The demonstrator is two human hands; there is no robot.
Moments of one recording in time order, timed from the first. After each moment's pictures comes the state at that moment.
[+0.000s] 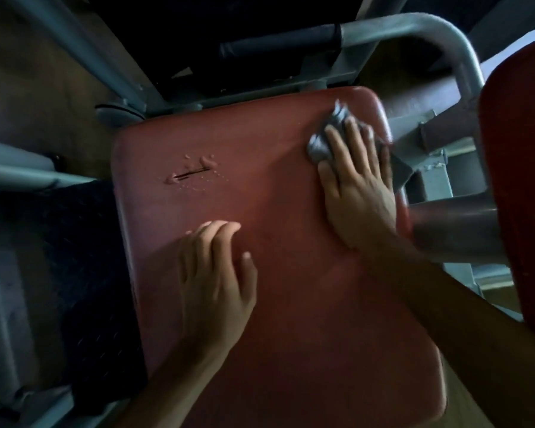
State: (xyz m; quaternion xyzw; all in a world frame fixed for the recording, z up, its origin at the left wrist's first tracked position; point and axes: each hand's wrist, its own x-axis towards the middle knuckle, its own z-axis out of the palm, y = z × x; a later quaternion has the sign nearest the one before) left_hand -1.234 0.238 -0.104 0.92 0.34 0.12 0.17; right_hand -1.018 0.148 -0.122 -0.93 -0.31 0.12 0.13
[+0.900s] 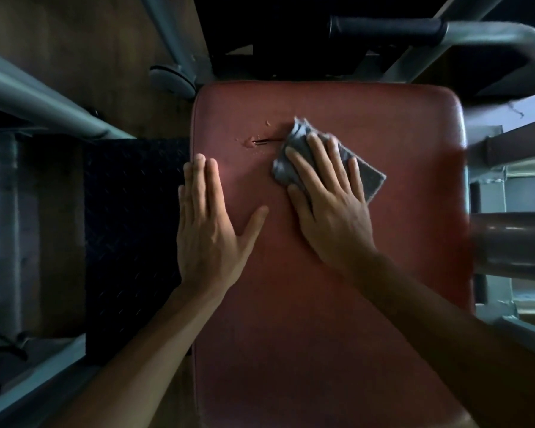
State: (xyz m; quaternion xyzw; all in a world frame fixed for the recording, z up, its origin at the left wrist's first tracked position) left_hand -1.276 0.300 -0.124 0.87 0.44 0.07 0.19; right_hand -1.116 0.204 -0.121 -0.87 -0.47 0.11 0.12
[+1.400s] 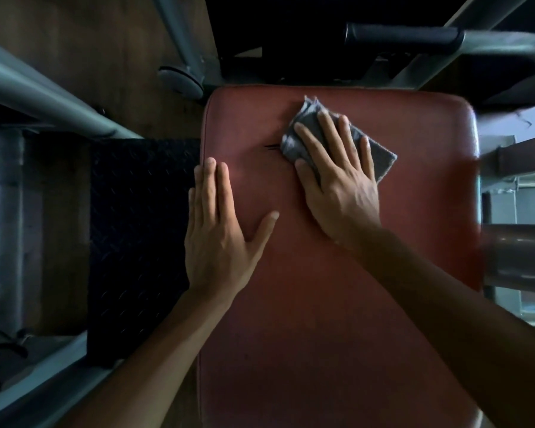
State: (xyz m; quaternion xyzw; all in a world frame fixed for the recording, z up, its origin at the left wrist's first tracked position) left_hand -1.276 0.300 -0.124 0.87 0.45 0.07 0.18; right_hand -1.097 0.237 -0.120 -0.87 -0.46 0.11 0.14
